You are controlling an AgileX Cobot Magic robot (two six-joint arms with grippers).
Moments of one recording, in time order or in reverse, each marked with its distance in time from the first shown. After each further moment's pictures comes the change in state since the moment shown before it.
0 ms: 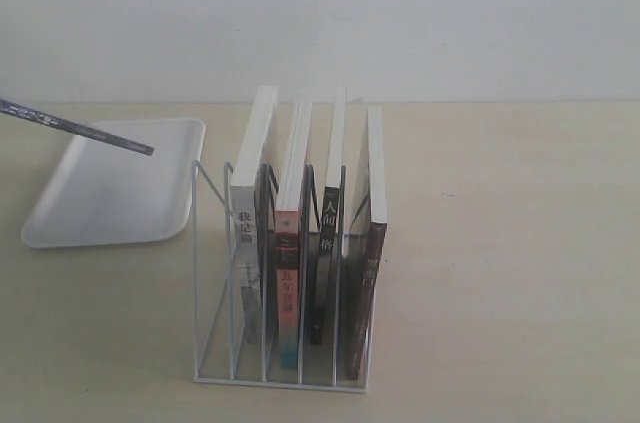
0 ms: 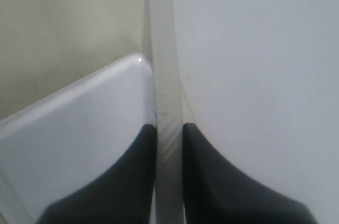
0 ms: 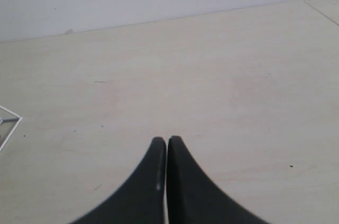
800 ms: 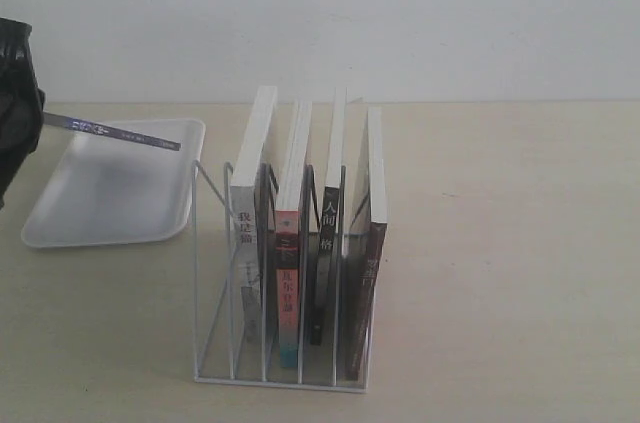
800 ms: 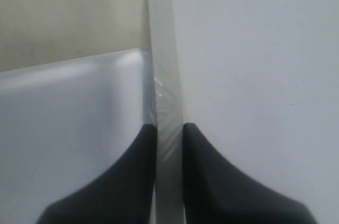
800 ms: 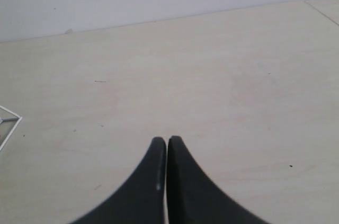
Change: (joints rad) left arm -0.227 0.176 0.000 0.208 -0.333 -0.551; right arm 0.000 0.000 0.000 0.000 0.000 0.000
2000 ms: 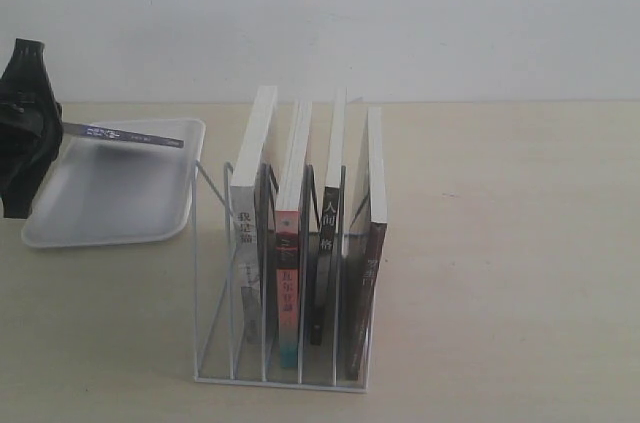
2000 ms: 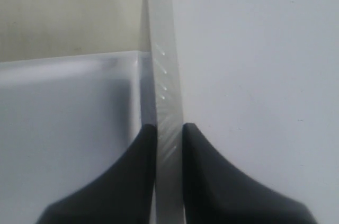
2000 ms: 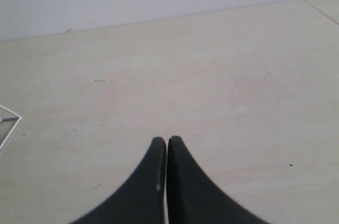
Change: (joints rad) left arm 0.000 0.127 -0.023 0.152 -0.064 -0.251; right arm 0.000 0.000 0.000 0.000 0.002 0.000
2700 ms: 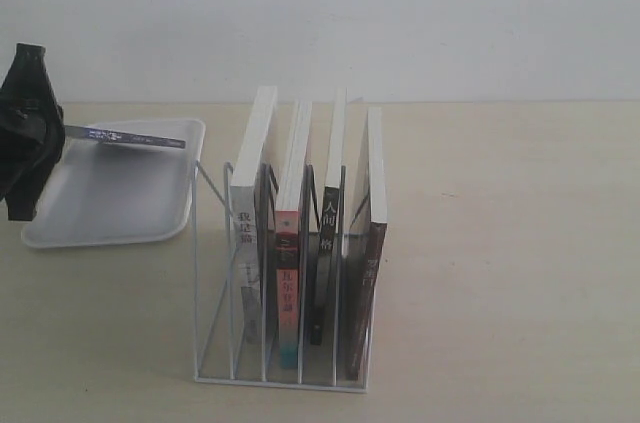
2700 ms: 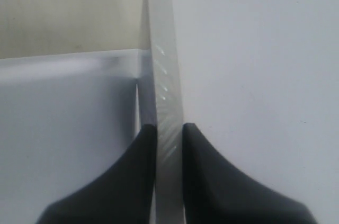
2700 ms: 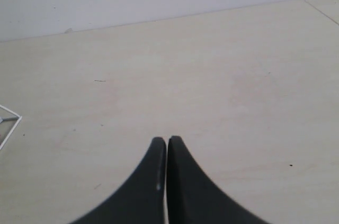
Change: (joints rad) left arm 0.008 0.021 0.000 0.045 0.002 -0.060; right arm 0.000 0.000 0.000 0.000 0.000 0.000
